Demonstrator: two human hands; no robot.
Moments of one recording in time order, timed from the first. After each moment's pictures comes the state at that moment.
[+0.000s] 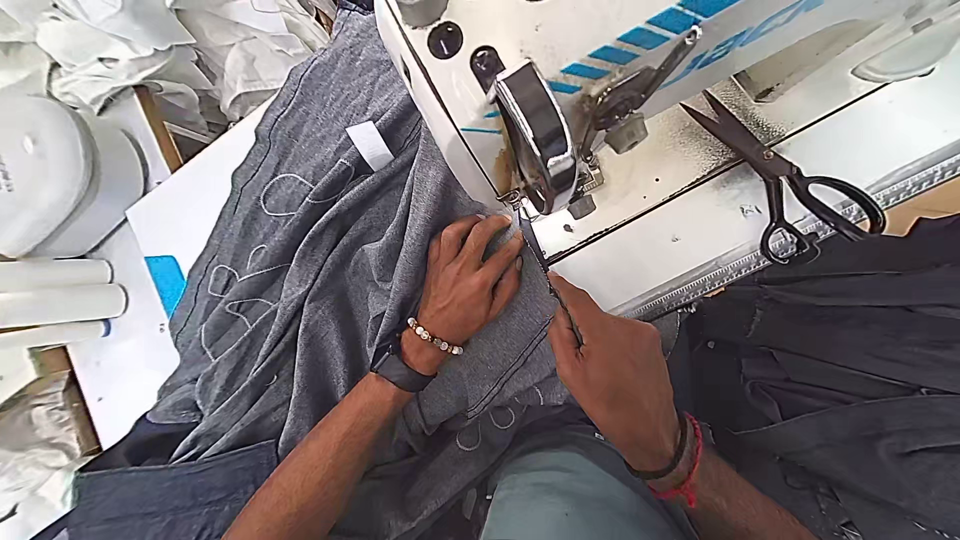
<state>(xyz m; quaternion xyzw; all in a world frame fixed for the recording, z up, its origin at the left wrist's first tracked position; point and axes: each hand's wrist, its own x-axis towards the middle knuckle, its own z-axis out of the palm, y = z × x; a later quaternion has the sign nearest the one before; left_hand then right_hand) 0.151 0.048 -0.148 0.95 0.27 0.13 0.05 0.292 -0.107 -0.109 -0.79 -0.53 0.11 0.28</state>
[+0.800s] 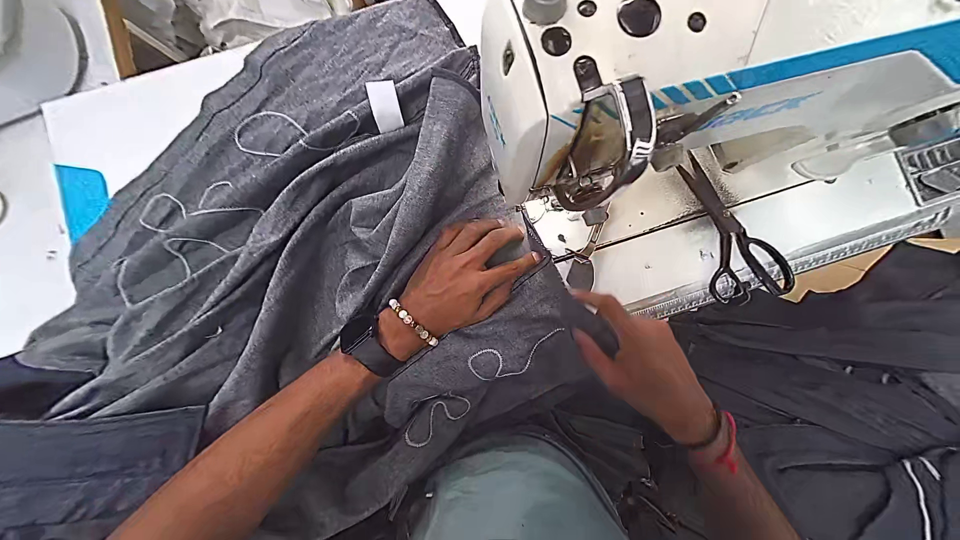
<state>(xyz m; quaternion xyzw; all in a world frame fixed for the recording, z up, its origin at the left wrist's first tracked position) 0.144 0.046 -0.150 0.96 0.19 0.16 0.11 0.373 -0.134 -0.124 -0.70 -0.65 0.22 0.22</state>
